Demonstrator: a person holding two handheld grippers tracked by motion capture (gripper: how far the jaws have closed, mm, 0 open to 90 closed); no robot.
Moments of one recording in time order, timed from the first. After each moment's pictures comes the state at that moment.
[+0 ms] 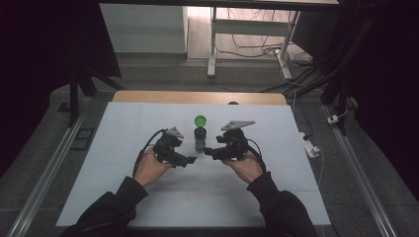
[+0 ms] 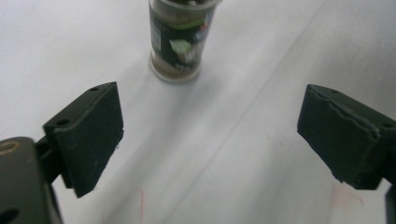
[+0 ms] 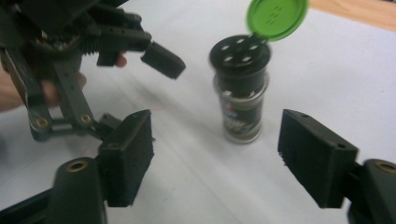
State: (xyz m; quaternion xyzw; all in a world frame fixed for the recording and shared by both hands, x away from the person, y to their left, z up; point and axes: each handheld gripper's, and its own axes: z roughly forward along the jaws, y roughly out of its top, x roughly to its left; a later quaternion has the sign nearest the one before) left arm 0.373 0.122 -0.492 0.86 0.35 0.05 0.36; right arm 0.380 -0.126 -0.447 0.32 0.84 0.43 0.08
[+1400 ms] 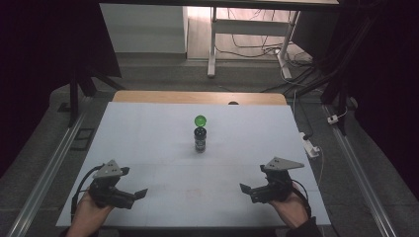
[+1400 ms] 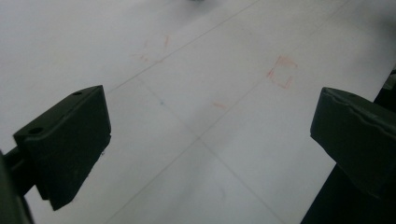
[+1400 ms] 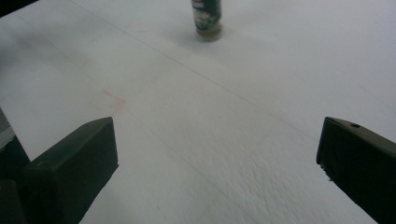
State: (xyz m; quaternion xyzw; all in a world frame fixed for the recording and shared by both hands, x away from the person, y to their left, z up) left arm 0.222 0.243 -0.479 0.81 0.40 0.11 0.41; right arm 0.278 -0.240 -0.457 0.36 0.82 0.42 0.13
